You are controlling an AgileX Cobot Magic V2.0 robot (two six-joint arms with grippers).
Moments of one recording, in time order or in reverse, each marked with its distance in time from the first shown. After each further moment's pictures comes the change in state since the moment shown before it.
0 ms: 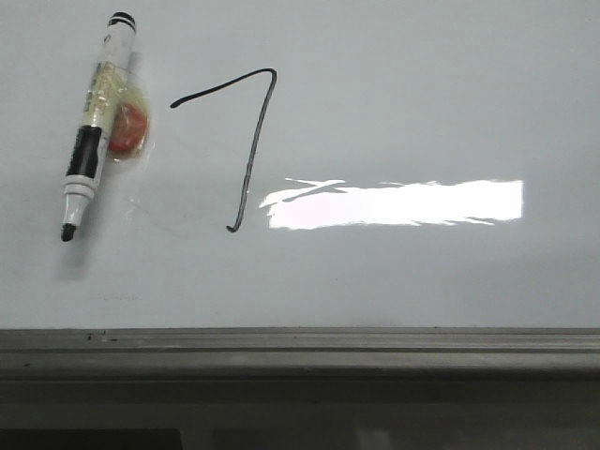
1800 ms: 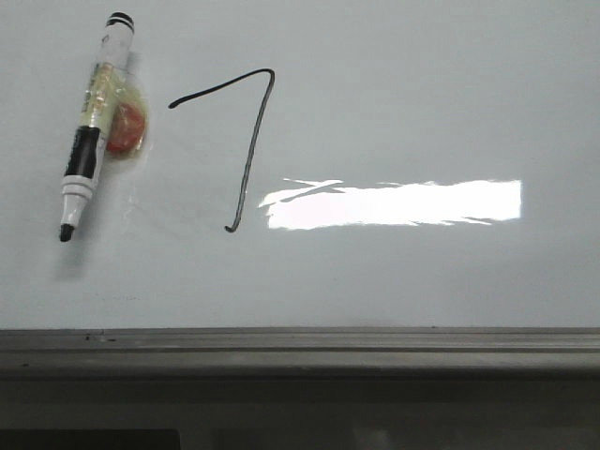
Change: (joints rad) left arm 0.348 -0.036 0.001 0.031 0.401 0.000; right arm 0.000 0.000 0.002 0.000 0.000 0.000
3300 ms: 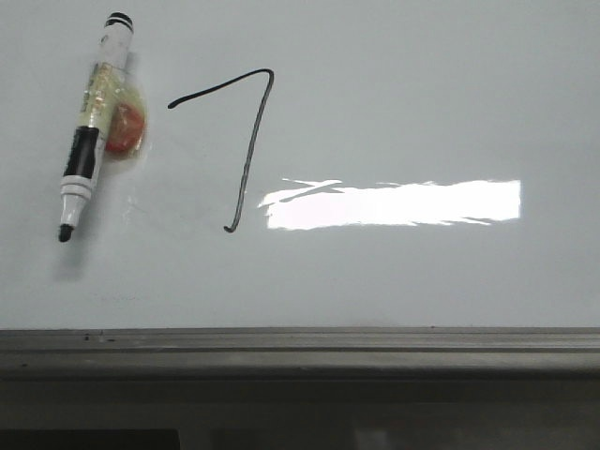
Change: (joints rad) left arm 0.000 0.000 0.000 -0.002 0.000 0.000; right arm -0.977 -0.307 0.016 -0.034 0.328 0.000
